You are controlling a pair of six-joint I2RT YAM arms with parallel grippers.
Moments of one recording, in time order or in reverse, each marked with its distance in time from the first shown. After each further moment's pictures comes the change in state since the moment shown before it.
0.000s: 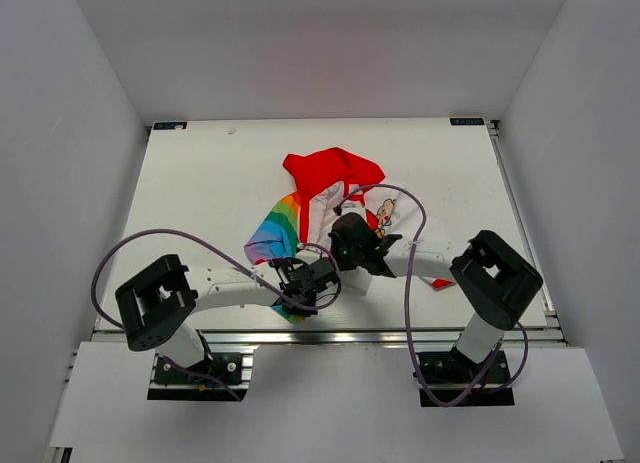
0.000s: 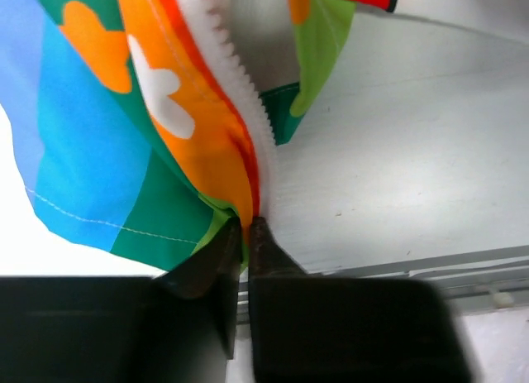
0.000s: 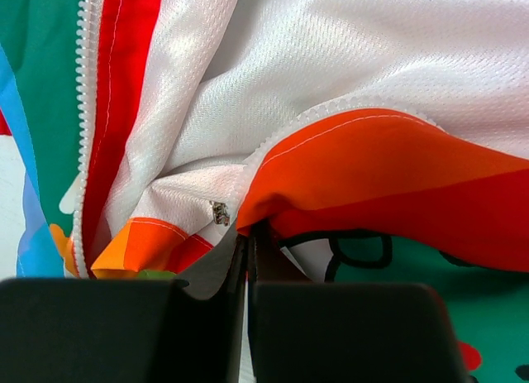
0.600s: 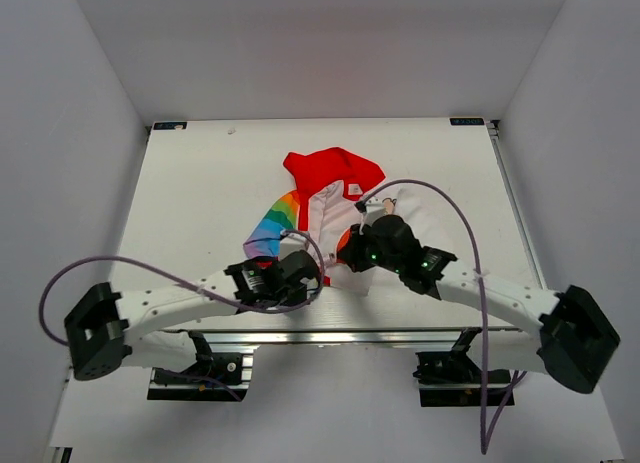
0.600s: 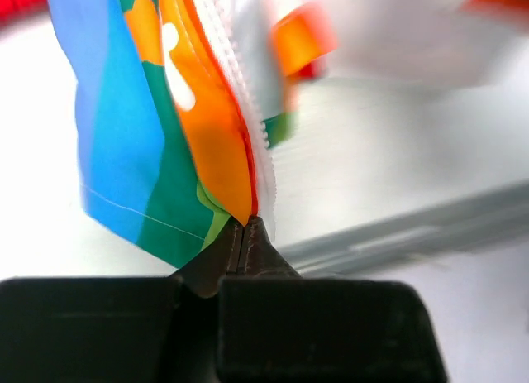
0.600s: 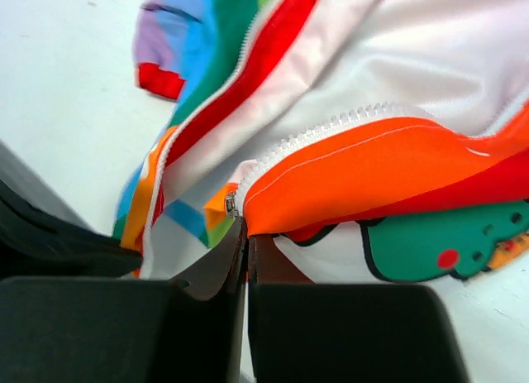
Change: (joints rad) left arm 0.000 -0.291 -0.062 0.042 -0.066 0.037; right arm -0.003 -0.433 -0.158 0.007 -0.078 -0.134
